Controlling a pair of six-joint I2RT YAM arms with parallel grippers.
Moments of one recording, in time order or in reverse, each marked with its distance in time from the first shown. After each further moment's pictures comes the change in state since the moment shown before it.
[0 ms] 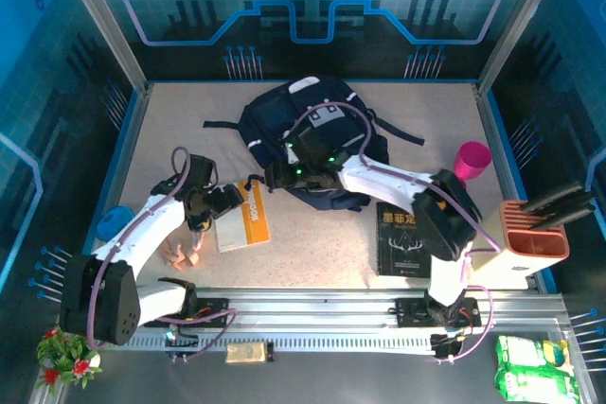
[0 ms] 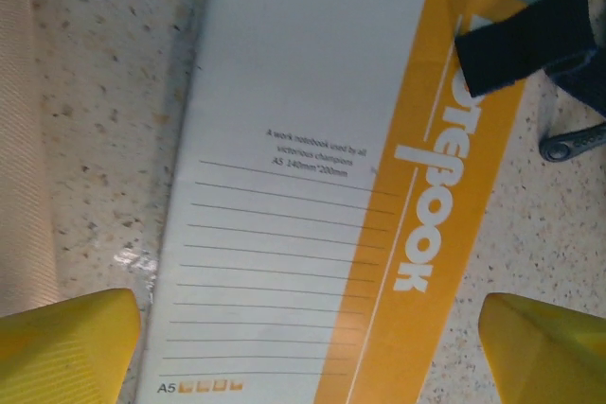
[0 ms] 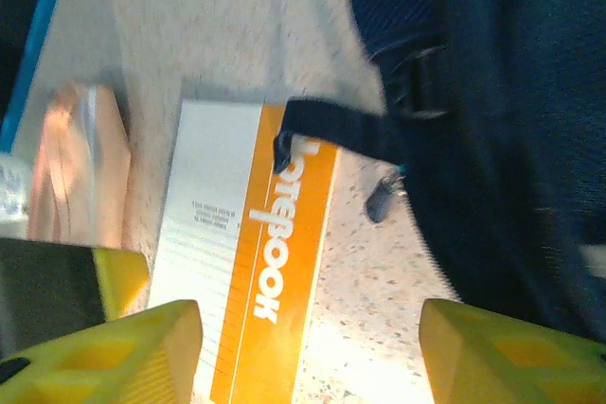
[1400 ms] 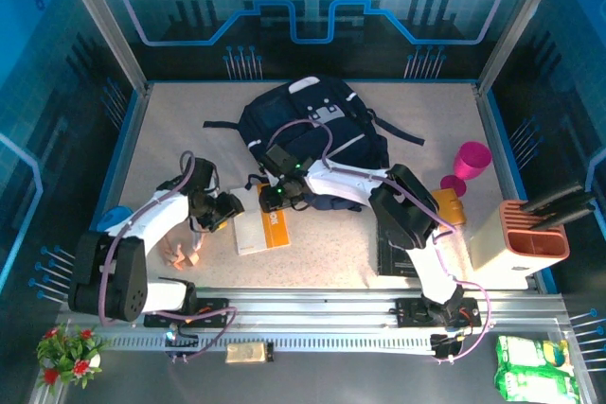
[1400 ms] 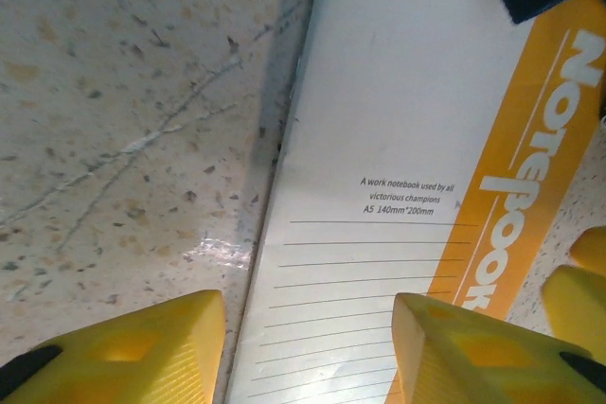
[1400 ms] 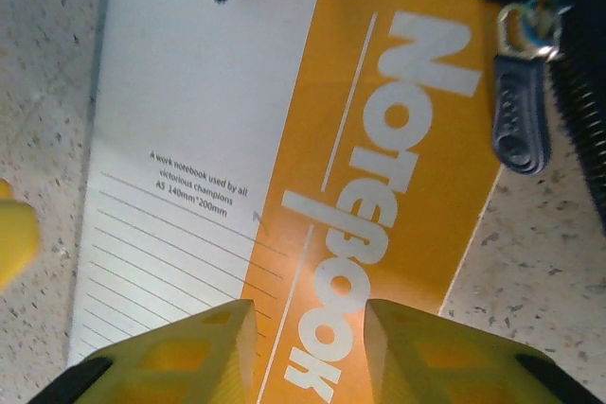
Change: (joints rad) left arm 0.038 0.133 -0.048 0.100 0.213 0.054; right arm 0.080 0.231 0.188 -0.239 0.017 -0.085
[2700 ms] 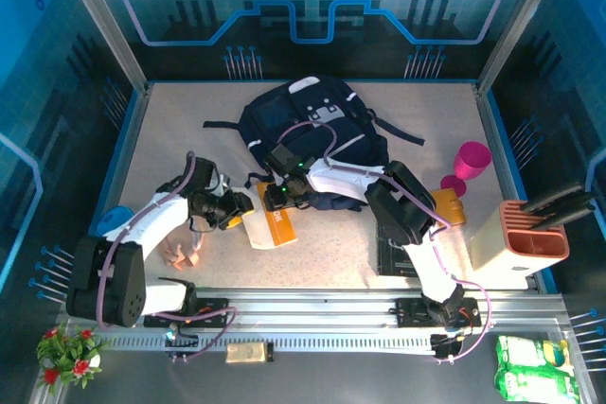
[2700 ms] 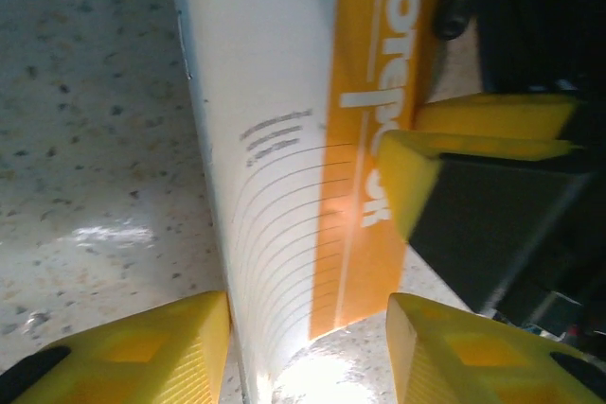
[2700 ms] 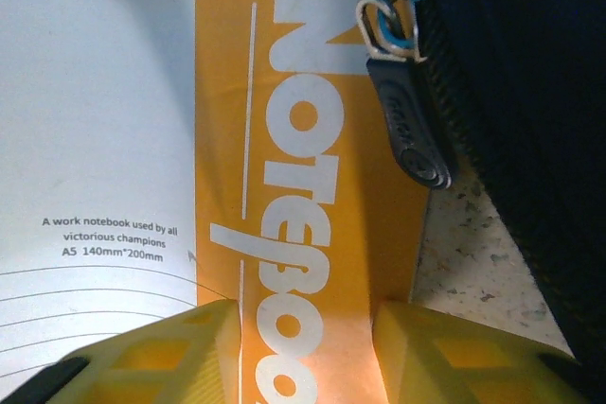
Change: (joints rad) left arm -0.011 -0.048 -0.007 0.061 0.229 0.023; right arm -0.033 0.042 -0.018 0.013 -0.012 0.039
